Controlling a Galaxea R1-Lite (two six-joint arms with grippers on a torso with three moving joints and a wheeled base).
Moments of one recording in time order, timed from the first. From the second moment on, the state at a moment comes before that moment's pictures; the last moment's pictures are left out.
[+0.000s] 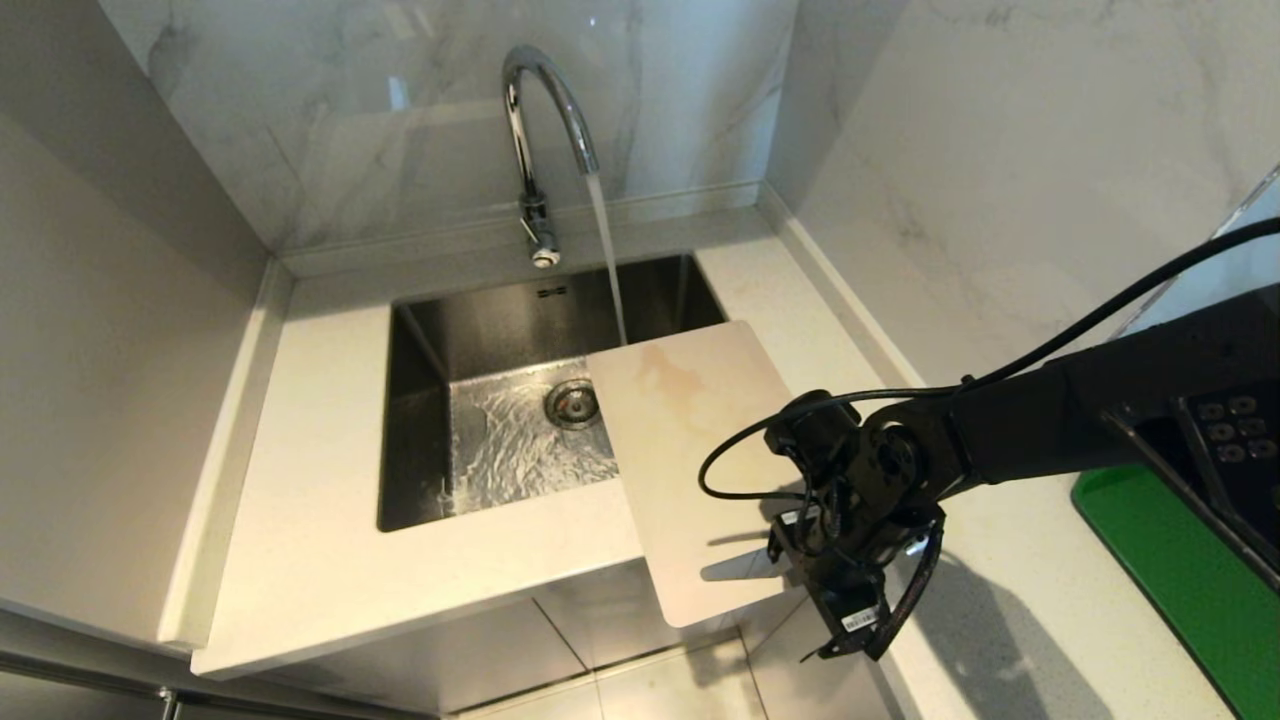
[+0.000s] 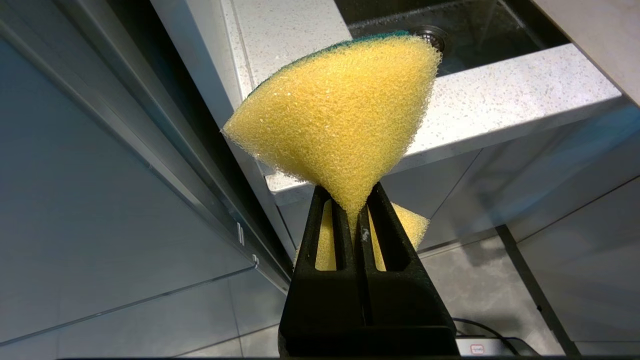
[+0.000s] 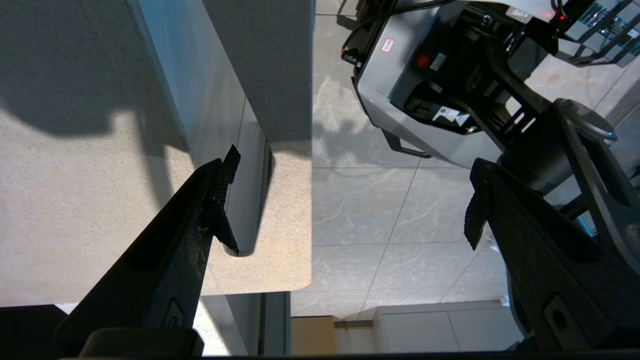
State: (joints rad) left arm 0.00 0.00 0.00 0.00 -0.01 0.04; right arm 0.40 2.04 -1.30 0.46 -0.01 1.59
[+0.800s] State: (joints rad) left arm 0.00 0.00 0.00 0.00 -0.01 0.04; right arm 0.40 2.08 -1.31 0.47 -0.02 1.59
